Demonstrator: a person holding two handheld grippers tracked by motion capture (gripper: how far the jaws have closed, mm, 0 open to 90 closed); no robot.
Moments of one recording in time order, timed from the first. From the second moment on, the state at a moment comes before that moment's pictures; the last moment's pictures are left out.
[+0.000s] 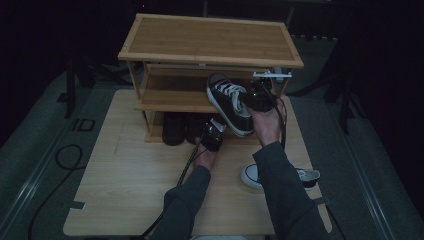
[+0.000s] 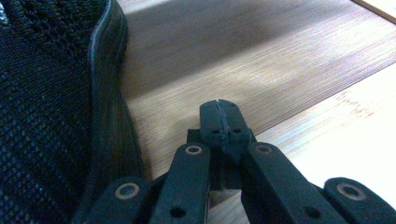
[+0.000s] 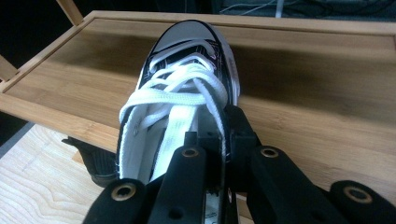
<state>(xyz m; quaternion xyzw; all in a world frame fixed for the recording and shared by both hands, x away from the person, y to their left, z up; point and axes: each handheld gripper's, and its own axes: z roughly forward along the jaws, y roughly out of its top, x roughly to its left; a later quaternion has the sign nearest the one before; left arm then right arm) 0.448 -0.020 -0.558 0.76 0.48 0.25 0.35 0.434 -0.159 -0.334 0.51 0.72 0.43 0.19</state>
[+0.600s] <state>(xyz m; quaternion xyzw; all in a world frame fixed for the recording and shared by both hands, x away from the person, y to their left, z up) 0.447 -0.021 -0.558 0.76 0.48 0.26 0.35 0.431 -0.164 -0.329 0.48 0.75 0.41 0.18</state>
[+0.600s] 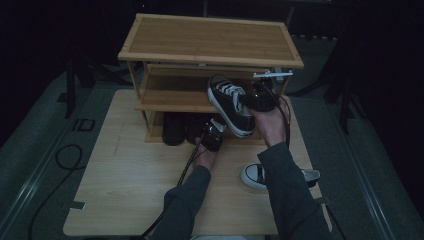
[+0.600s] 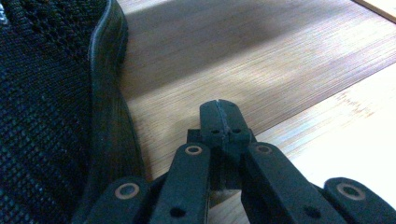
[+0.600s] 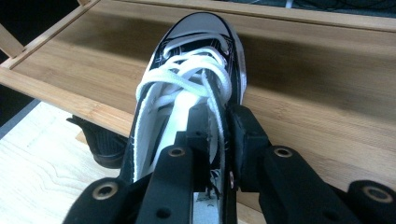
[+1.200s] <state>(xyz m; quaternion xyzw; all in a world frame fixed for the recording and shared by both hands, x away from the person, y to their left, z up) 0.448 -0.021 -0.559 0.76 0.48 0.26 0.35 0.432 -0.165 -0.321 0.48 0.74 0.43 0.17</state>
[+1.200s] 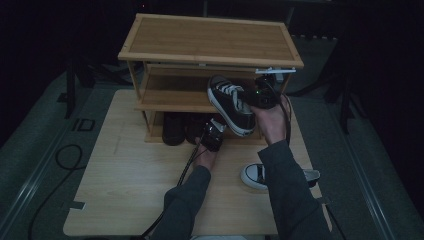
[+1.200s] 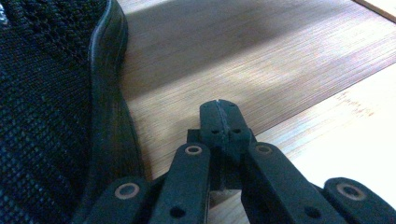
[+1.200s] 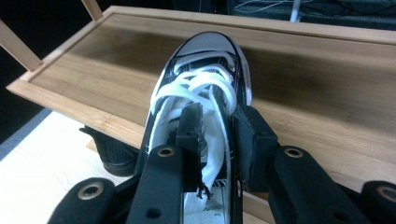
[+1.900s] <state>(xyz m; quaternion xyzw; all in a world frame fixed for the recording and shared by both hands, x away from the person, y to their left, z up) 0.448 -0.021 -0.558 0.76 0.48 0.25 0.35 0.417 -0.182 -0.297 0.47 0.74 0.45 0.19</state>
